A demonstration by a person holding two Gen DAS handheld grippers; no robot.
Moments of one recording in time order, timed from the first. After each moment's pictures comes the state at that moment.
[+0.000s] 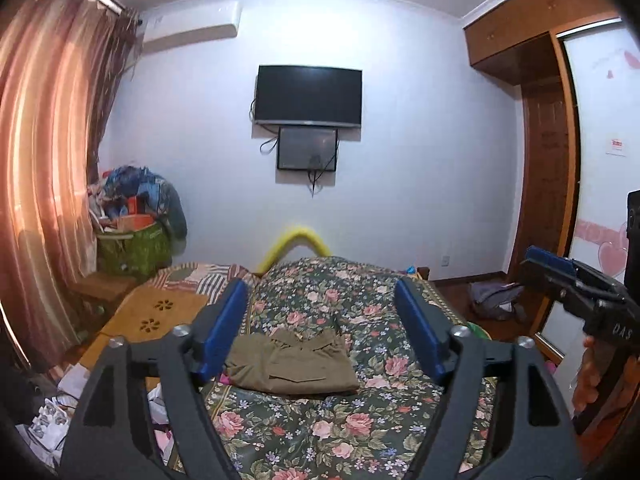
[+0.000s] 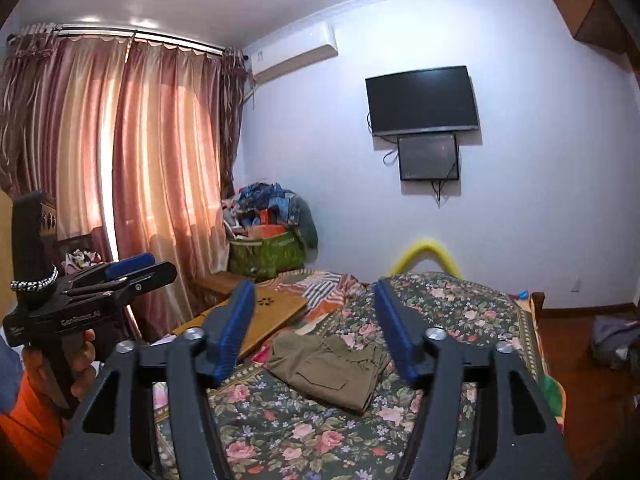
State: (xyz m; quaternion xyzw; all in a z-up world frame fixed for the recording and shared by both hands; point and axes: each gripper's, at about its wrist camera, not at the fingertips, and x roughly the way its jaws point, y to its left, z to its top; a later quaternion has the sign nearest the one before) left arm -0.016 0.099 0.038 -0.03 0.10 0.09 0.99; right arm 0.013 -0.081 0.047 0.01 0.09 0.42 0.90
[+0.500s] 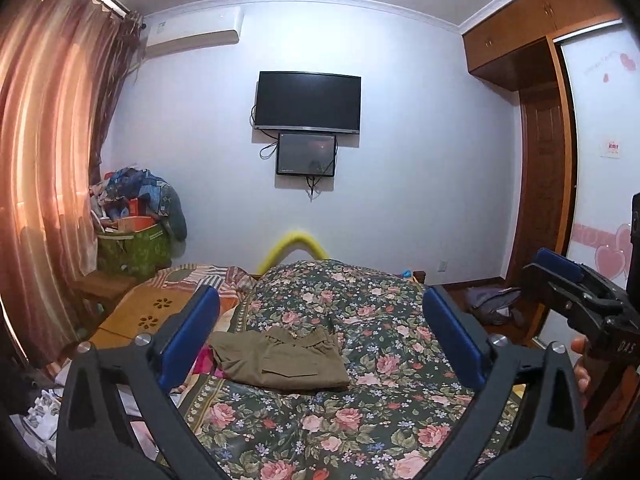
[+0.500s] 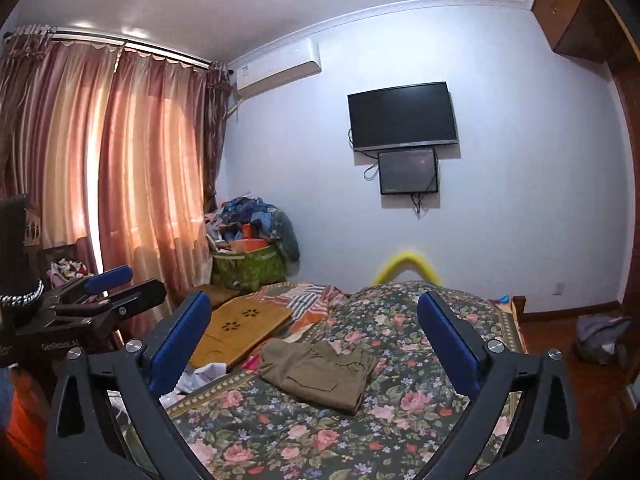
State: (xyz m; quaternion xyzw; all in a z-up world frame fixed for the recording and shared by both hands) left arm -0.035 0.084 0.029 -0.03 0.09 0.10 0.99; right arm -0.005 -0.090 0.043 0.02 0.06 0.38 0.92
